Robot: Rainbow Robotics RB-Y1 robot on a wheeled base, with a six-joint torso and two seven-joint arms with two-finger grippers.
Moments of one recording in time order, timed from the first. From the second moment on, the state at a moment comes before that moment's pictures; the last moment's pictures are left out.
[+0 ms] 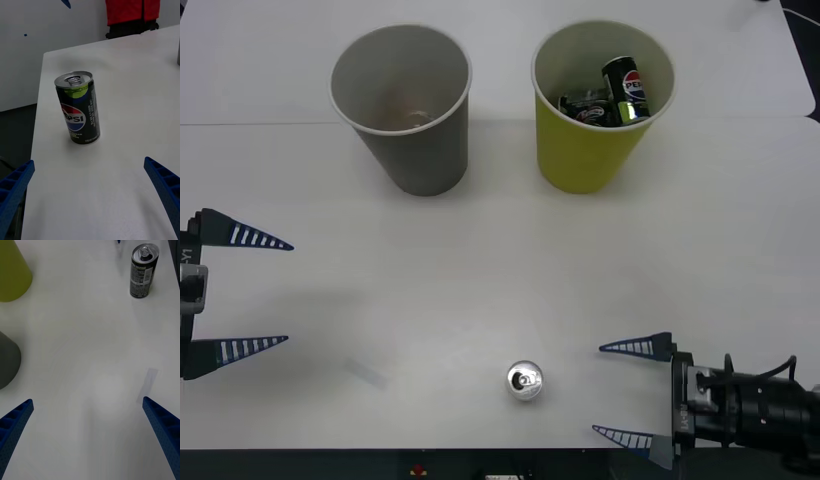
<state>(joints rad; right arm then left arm) 0.09 -0.42 -0.06 -1.26 1.31 -1.46 0.55 0.26 1.13 0.26 -2.01 -1.31 -1.13 -0.09</state>
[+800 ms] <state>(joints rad) 0.06 -0.30 0.10 -1.26 1.31 -1.28 0.59 0.26 1.13 0.26 -2.01 -1.31 -1.13 -0.09</state>
